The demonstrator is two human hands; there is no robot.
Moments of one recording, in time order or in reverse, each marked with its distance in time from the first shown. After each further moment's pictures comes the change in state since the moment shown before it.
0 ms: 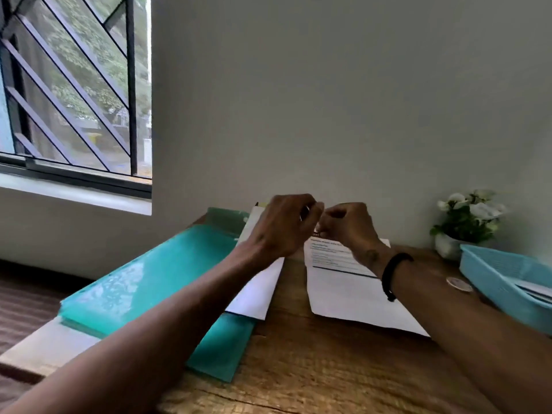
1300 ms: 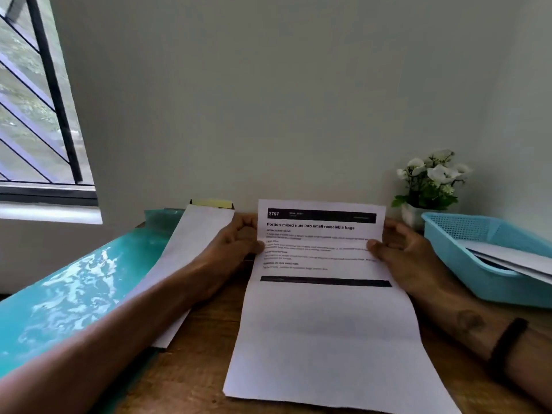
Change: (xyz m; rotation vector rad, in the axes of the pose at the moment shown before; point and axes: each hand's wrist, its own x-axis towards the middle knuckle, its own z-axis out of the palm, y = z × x) left_hand -0.033 0.011 0.042 -0.780 -0.340 -0.698; right_hand -0.072 0.095 -0.146 0.182 0.104 0.100
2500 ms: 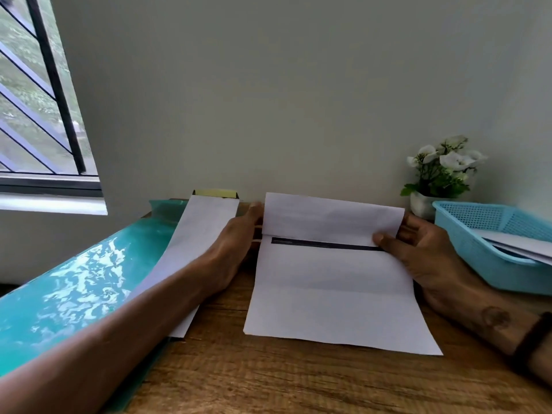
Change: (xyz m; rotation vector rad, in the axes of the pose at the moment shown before) left_hand -0.006 0.009 0.016 -0.025 0.177 -0.054; right_hand -0.006 0.006 0.002 0.140 -0.023 -0.026
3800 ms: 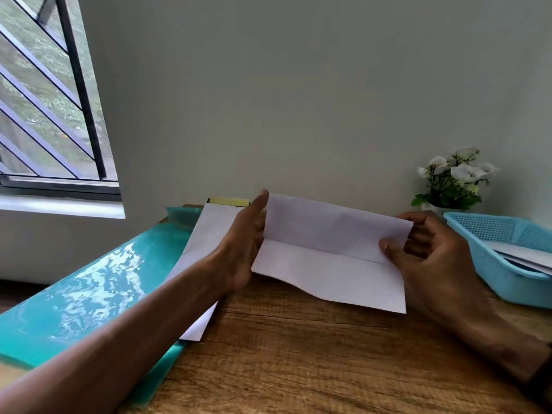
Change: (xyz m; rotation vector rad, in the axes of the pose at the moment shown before) left_hand -0.014 0.022 -0.008 -0.297 -0.087 -0.189; right_hand -0.030 -0.027 0.010 -0.274 0.082 -0.309
